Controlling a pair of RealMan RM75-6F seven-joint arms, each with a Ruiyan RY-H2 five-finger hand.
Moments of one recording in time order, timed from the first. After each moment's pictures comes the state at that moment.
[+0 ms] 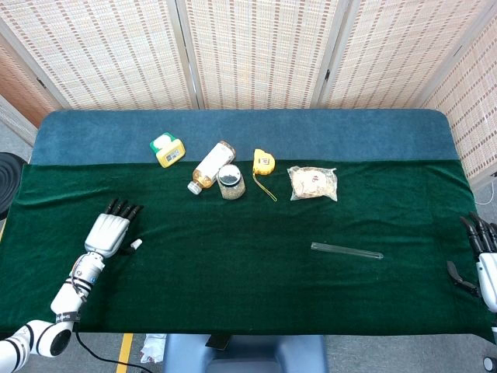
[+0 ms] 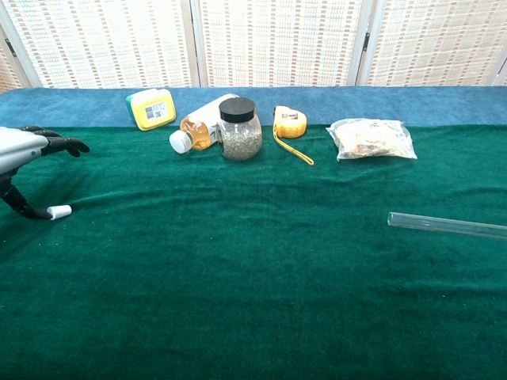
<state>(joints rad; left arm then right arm) -0.55 -1.45 -0.11 -1.24 1.32 0.99 0.26 0.03 -1.05 0.08 -1.56 -1.47 1.50 0.17</state>
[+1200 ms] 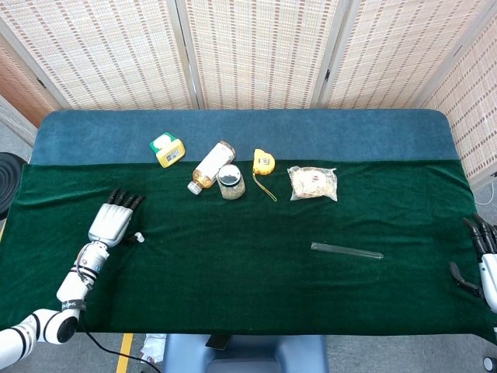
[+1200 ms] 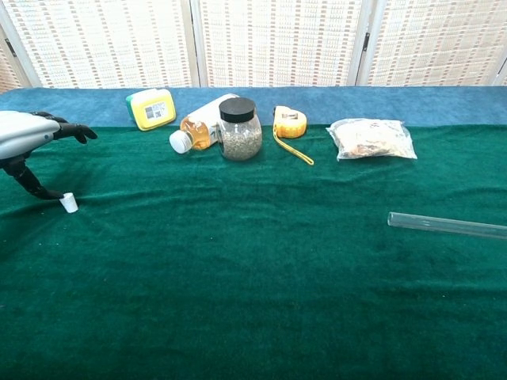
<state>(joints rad) -0.61 -1.45 -0.13 -1.25 1.22 0.95 0.34 0.02 -1.06 0.08 -1.54 -1.45 1.49 0.19</state>
